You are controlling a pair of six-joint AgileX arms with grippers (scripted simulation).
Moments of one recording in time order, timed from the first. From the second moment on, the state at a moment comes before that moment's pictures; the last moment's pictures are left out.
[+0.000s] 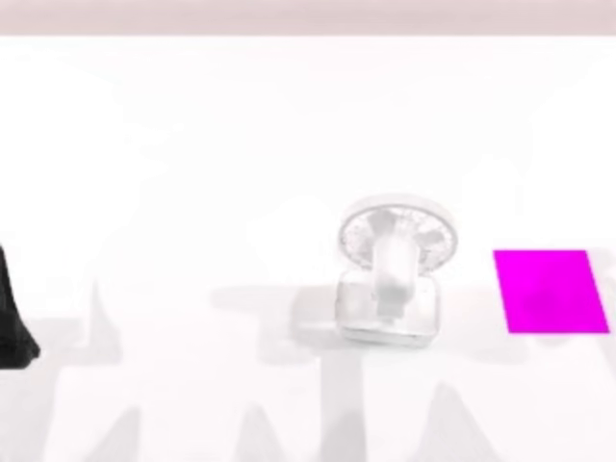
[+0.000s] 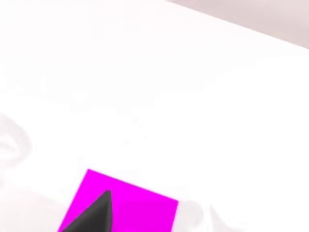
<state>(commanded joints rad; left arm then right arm) 0.00 0.00 0.00 0.00 0.00 0.00 0.17 0.56 0.56 -0.45 0.00 -0.23</state>
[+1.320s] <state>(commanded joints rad) 0.00 0.00 0.00 0.00 0.00 0.00 0.62 2.24 2.29 -1.62 0.00 -0.82</state>
